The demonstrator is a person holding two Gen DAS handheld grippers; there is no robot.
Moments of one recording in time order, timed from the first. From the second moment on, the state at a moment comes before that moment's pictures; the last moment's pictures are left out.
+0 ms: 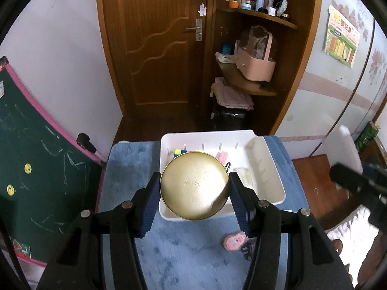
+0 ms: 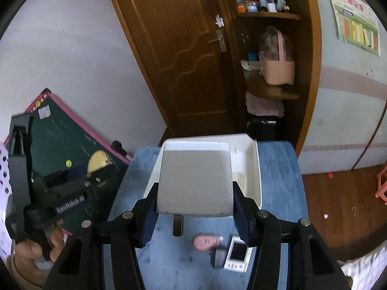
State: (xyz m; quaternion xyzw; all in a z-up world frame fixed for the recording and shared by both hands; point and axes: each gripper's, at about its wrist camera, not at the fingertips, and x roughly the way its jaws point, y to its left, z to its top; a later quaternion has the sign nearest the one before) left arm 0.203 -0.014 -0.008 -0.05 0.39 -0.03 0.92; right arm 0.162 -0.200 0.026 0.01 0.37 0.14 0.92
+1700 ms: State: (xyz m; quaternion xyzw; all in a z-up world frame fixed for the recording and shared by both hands) left arm 0.300 -0.038 -0.145 -0.03 0.52 -0.08 0.85; right arm 0.355 -0.184 -0.137 -0.01 0.51 0.04 0.86
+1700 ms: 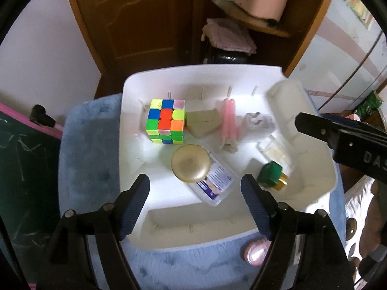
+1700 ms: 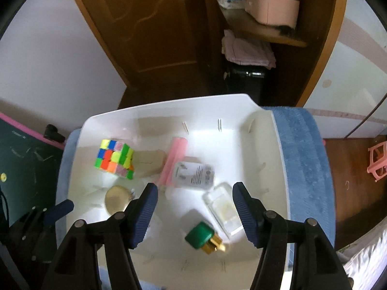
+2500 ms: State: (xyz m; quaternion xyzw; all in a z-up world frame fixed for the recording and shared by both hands) left arm 0.160 -0.083 -0.073 0.01 0.41 -0.15 0.90; right arm 0.160 -0.256 -0.053 0.00 0.45 0.08 0.89
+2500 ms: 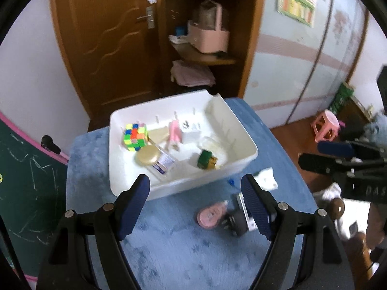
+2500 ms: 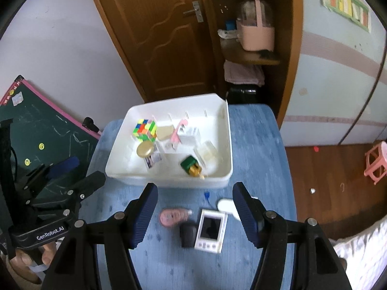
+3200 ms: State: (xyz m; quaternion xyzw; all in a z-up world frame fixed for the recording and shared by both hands) left arm 0.169 -0.113 -0.206 0.13 0.52 -0.24 0.81; right arm 0.171 -0.278 -0.200 0.08 0.59 0.01 0.81
